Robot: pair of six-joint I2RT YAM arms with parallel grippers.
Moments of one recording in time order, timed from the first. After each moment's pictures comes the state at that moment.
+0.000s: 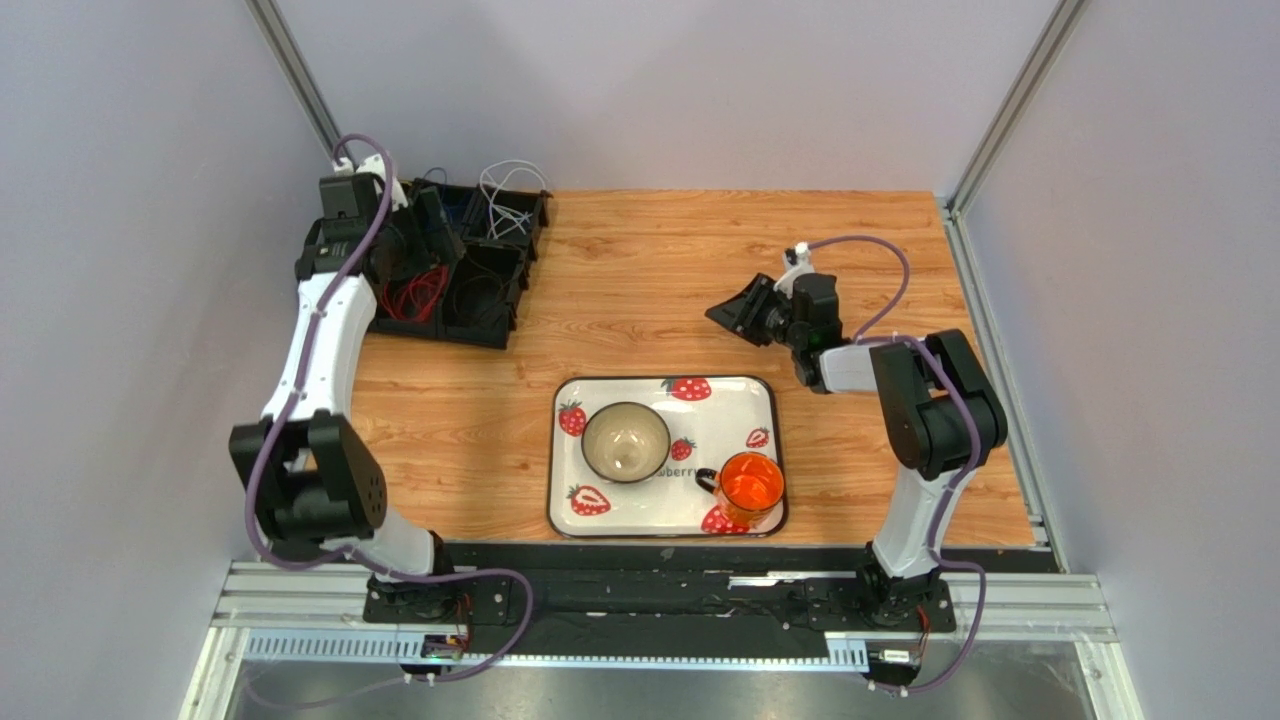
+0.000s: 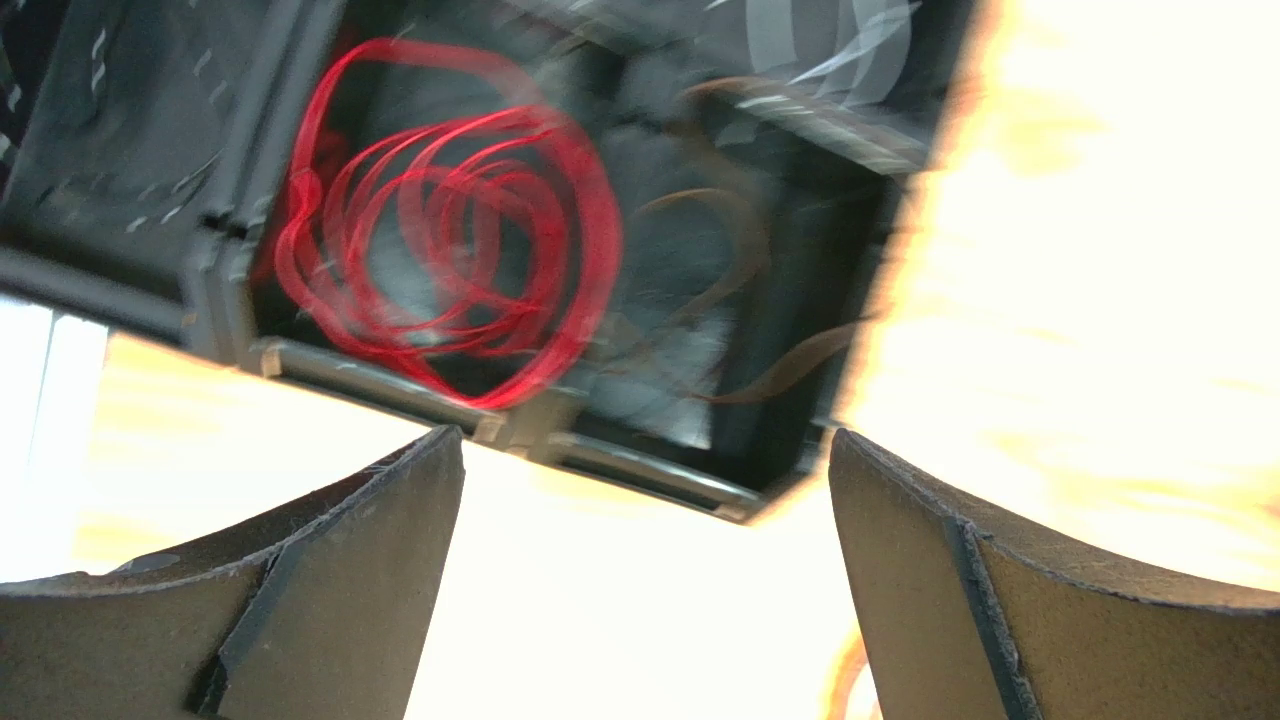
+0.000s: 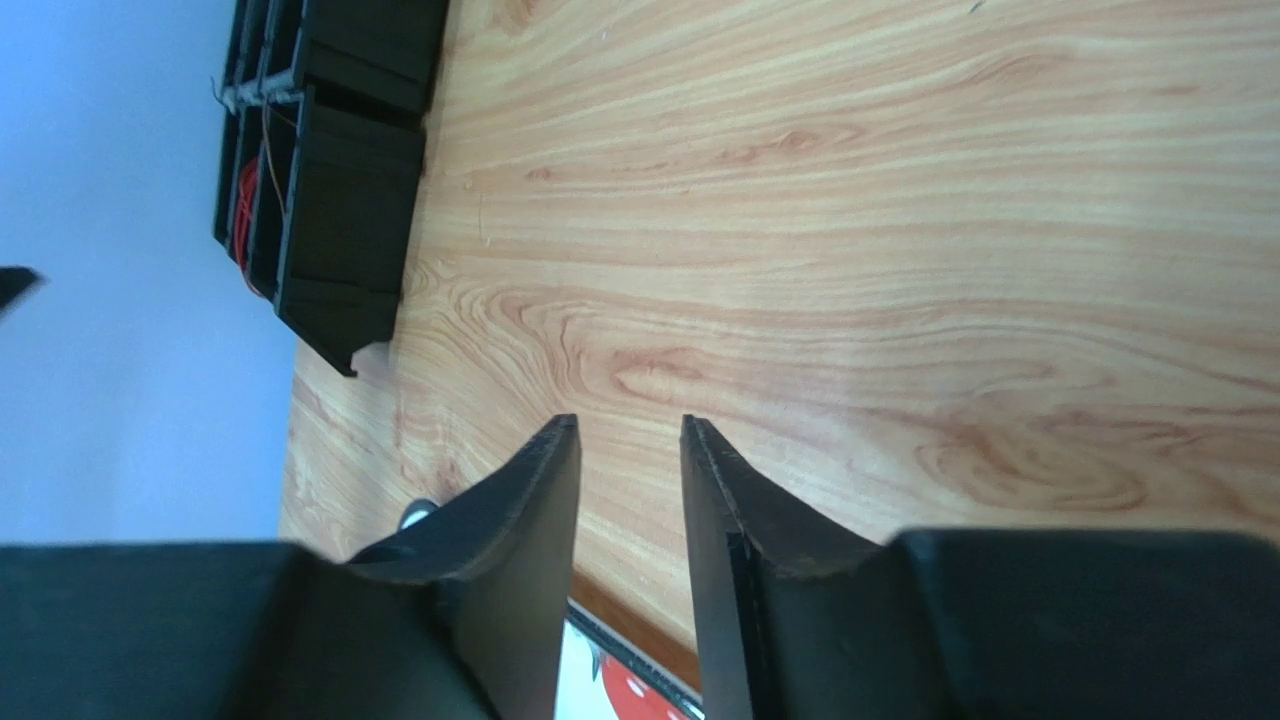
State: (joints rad) left arm 0.14 1.59 1.45 -0.53 0.15 -0.21; right arm 0.24 1.89 0.88 0.66 -0.42 0.81
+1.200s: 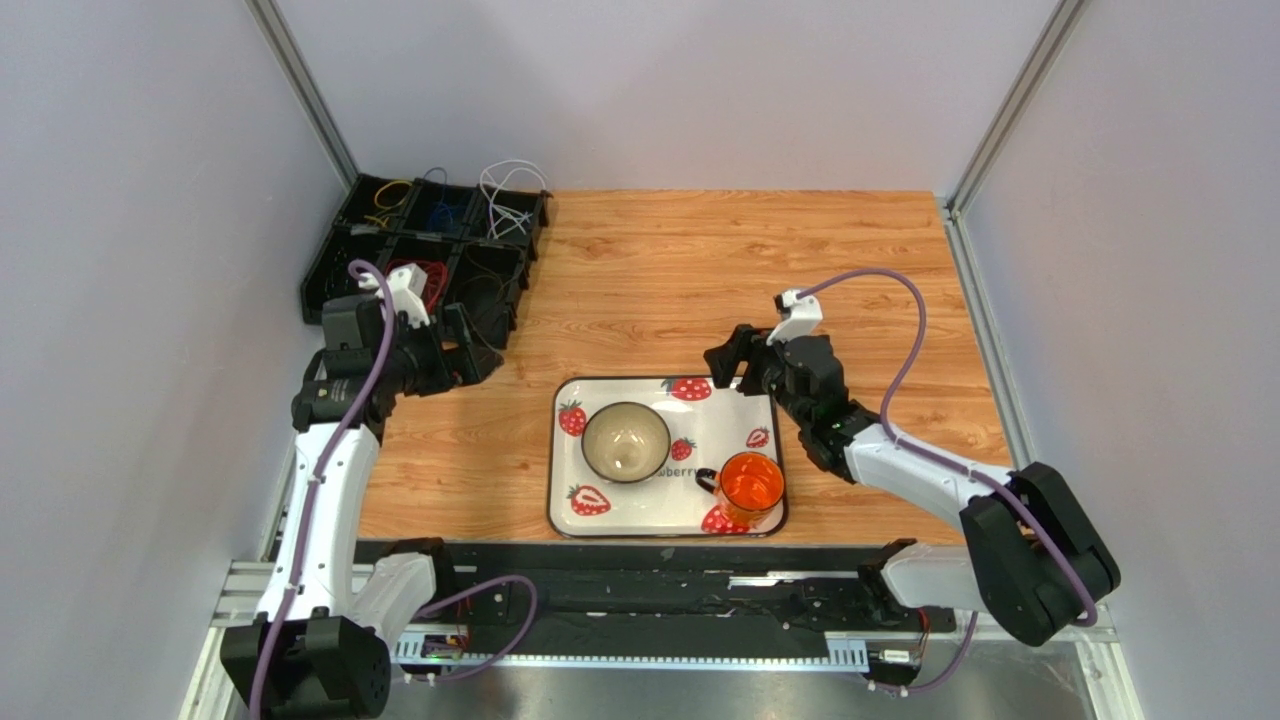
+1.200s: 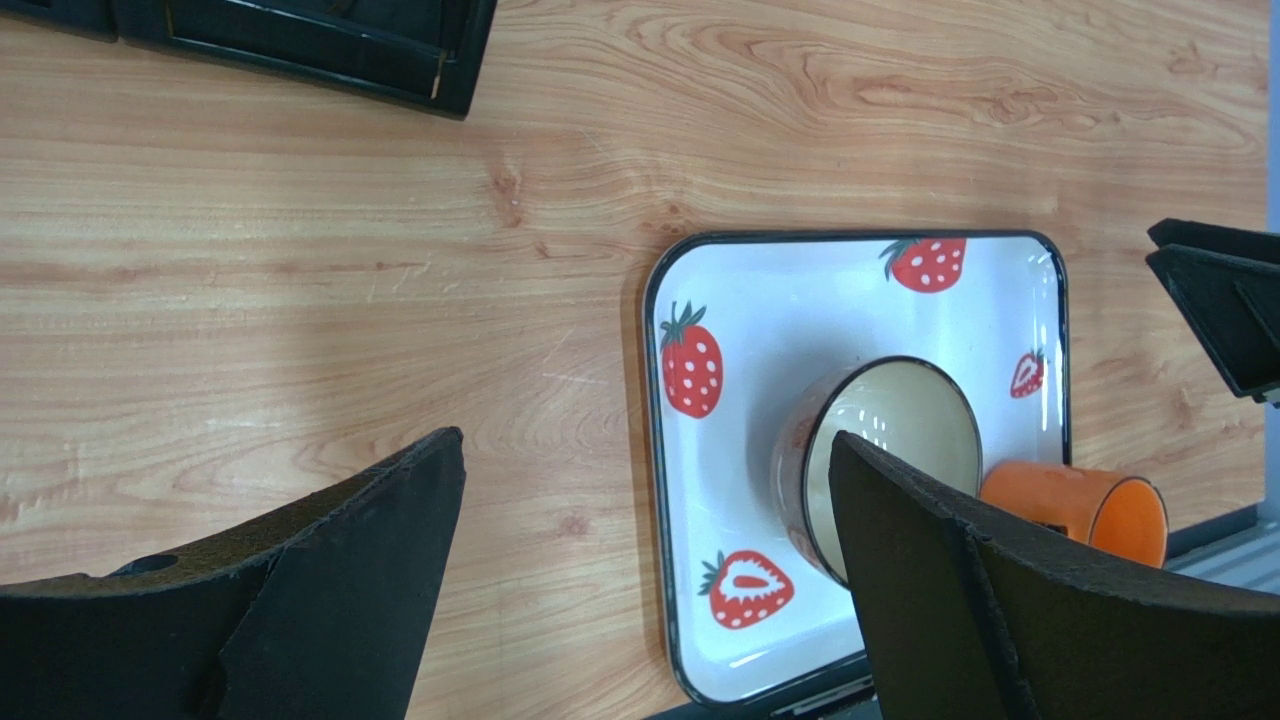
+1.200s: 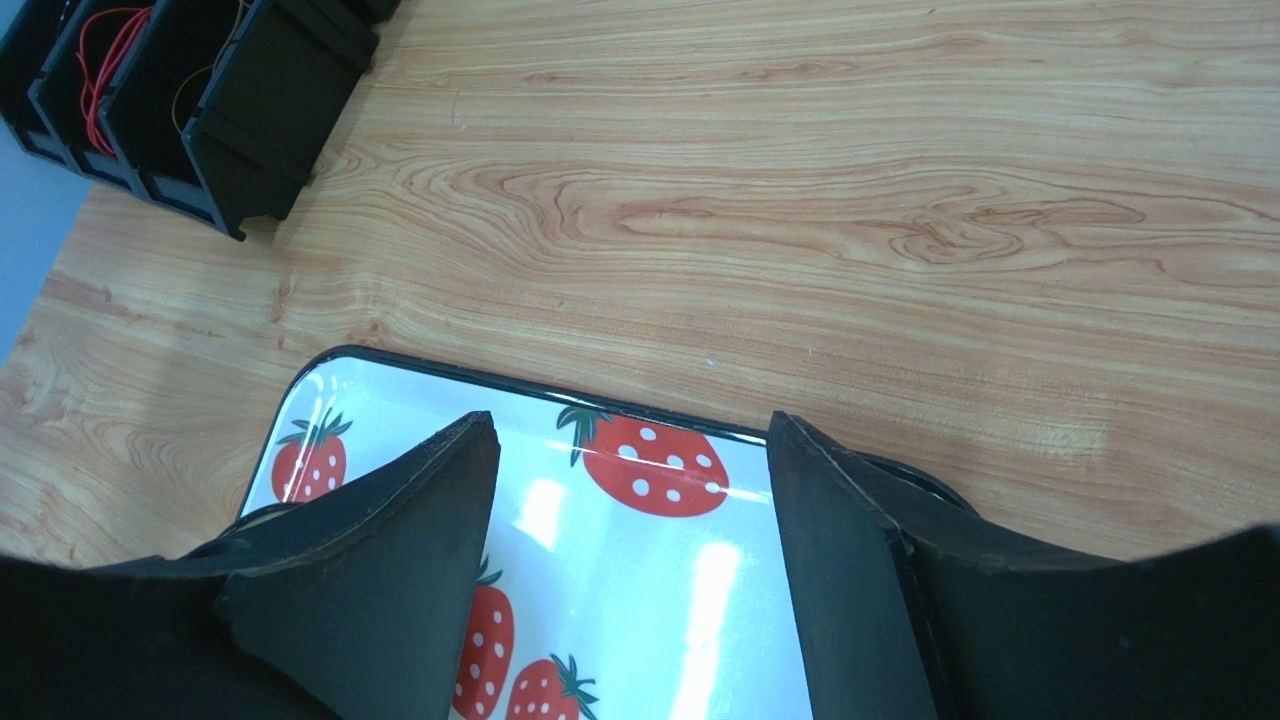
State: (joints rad) left arm 0.10 0.94 0.89 -0.64 0.45 -0.24; right arm 0.54 1.26 0.52 0.44 0.07 0.47
